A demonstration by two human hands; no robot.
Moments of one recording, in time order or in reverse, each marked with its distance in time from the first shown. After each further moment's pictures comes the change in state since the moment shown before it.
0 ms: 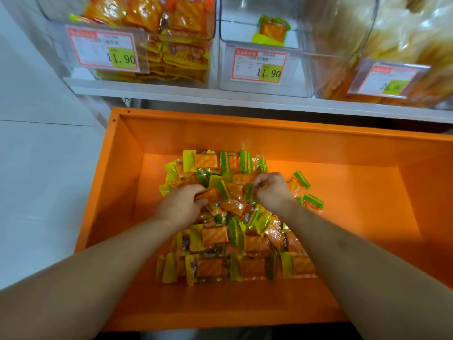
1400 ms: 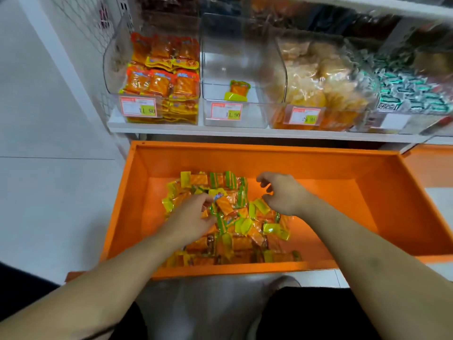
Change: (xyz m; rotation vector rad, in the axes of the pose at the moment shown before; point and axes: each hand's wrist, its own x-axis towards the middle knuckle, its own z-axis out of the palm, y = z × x) left_hand -0.104 0.077 -0.037 -0.059 0.058 0.170; right_hand -0.142 -0.059 -0.134 -0.498 -0.022 -0.361
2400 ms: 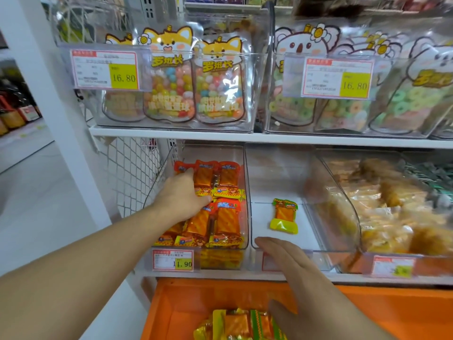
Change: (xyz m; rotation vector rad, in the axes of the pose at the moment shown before) left_hand 0.208 0.028 -0.287 0.235 0.492 -0.051; right_hand 0.085 -0.117 -0.089 0.185 0.246 -0.457
